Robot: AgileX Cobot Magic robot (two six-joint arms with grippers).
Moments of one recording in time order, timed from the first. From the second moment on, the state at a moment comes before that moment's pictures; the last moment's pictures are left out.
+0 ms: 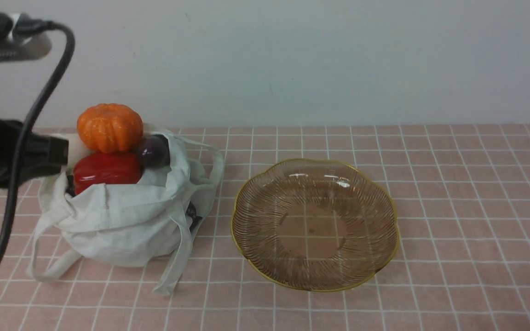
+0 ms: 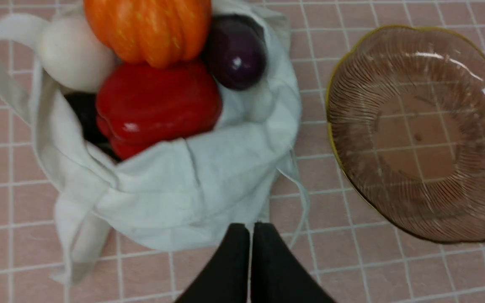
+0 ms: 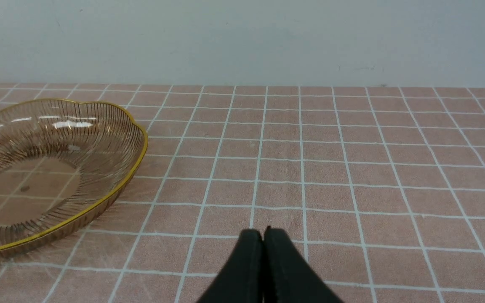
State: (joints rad) right arm 0.03 -0.01 0.02 0.05 0.37 -0.02; left arm -0.07 1.15 -1.17 -0.21 0.98 0.05
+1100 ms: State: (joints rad) right arm 0.03 -0.01 0.02 0.05 0.37 -0.02; left arm 0.08 1.90 -1.72 -0.33 1.04 0.13
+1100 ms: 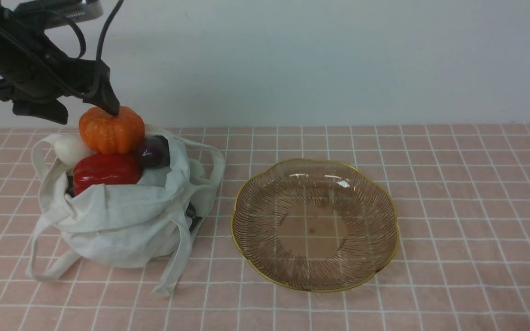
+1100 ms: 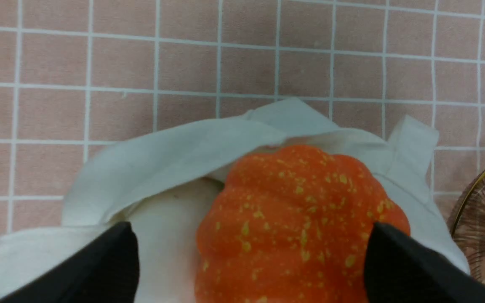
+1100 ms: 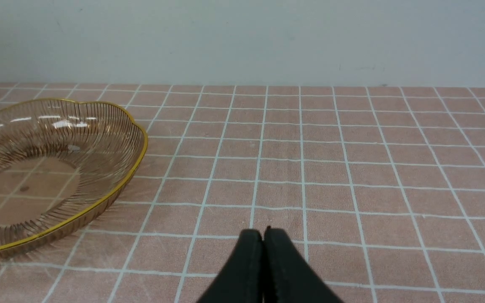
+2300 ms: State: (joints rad) right arm 0.03 -0.01 0.02 0.05 0.37 -0.02; left arm 0.07 1.70 -1.73 -0.58 1.14 0.32
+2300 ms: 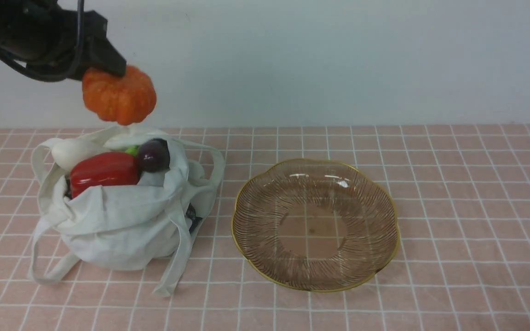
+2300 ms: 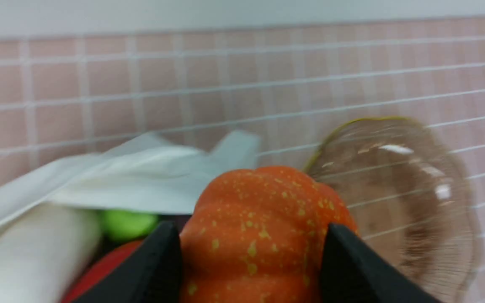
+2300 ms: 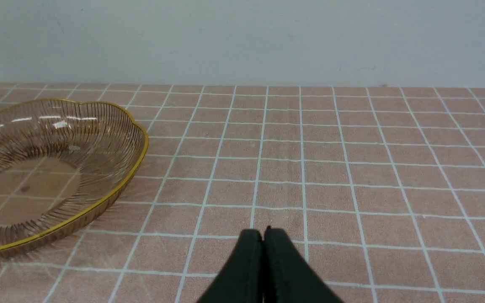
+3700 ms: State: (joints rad) right arm 0.03 -0.01 0.02 0.05 0.37 -0.02; left arm -0.49 1.89 -1.93 -0.17 1.18 0.16
